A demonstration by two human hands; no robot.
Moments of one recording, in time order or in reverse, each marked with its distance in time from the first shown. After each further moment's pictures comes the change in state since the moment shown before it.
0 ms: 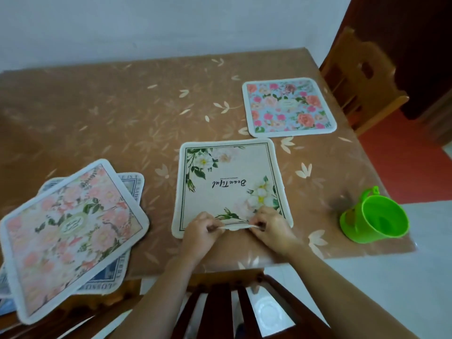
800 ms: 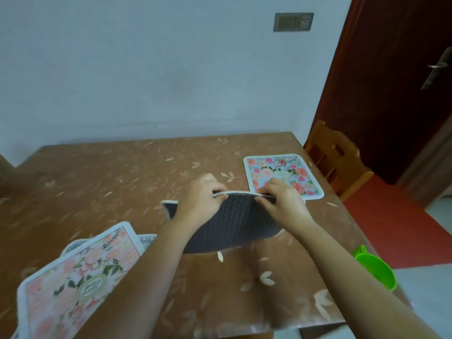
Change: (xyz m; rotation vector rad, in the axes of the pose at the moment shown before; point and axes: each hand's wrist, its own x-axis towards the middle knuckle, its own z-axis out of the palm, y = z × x) left_hand 0.050 0.167 -0.172 0.260 0.233 0.411; right_hand 0.050 -0.163 -0.153 -0.231 0.373 -0.210
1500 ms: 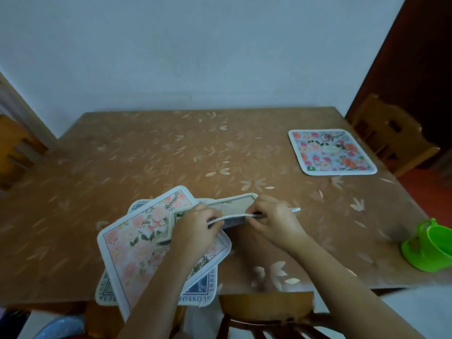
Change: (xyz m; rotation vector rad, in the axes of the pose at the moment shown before) left_hand -0.160 -0.145 -0.066 0.017 -0.012 -0.195; right_hand -0.045 -0.143 0.152 0.164 -0.135 -0.068
